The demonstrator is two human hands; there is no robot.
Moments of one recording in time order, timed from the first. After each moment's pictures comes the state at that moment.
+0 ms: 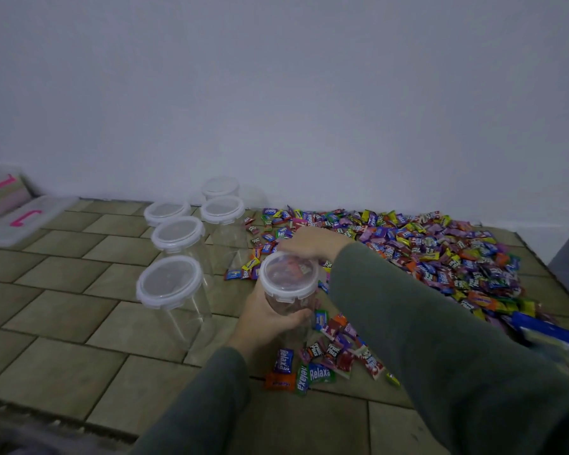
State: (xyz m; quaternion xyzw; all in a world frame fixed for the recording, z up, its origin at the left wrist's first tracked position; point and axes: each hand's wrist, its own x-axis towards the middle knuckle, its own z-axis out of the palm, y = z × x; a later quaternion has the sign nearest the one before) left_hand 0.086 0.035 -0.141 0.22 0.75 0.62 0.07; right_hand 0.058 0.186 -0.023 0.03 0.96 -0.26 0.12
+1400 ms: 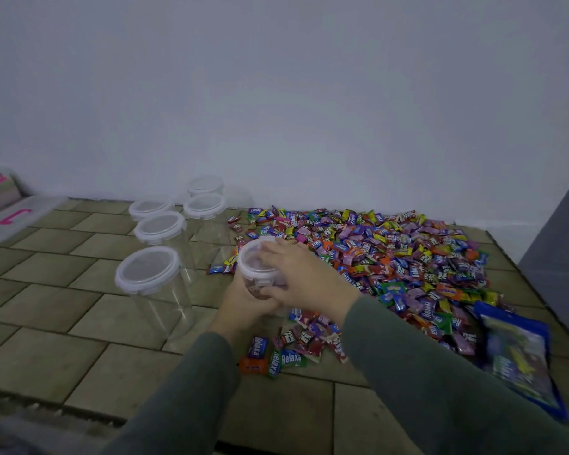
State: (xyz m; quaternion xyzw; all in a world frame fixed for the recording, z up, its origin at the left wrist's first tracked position) left_hand 0.074 0.045 -0.160 0.18 0.79 0.59 0.07; right_hand 0.154 0.189 -0.049 -0.18 0.97 -0.13 -0.11
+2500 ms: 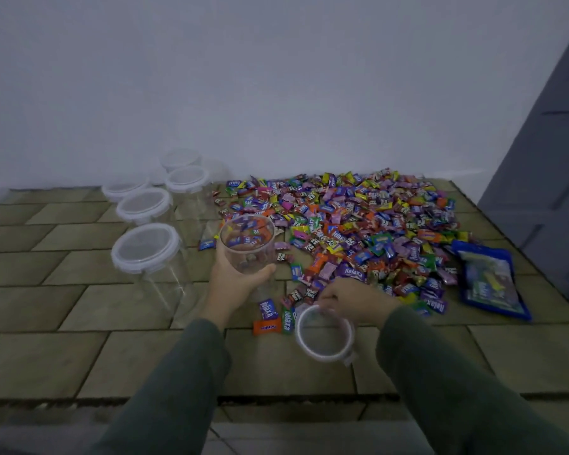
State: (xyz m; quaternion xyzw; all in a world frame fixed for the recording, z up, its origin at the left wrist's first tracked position) left_hand 0.096 0.011 -0.142 0.19 0.76 0.62 0.07; right_hand 0.223 0.204 -0.126 0.11 0.94 -0.26 0.17
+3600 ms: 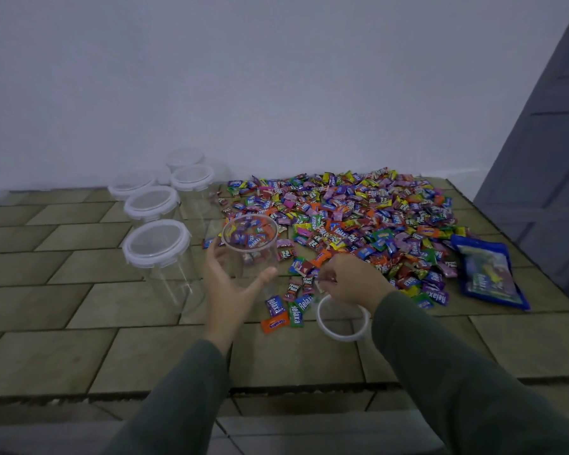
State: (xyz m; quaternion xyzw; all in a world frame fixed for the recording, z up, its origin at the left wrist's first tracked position) left_hand 0.132 -0.014 -0.143 0.15 0.77 0.62 -0.03; right_hand 0.203 0.203 -0.133 0.12 0.98 -0.17 0.02
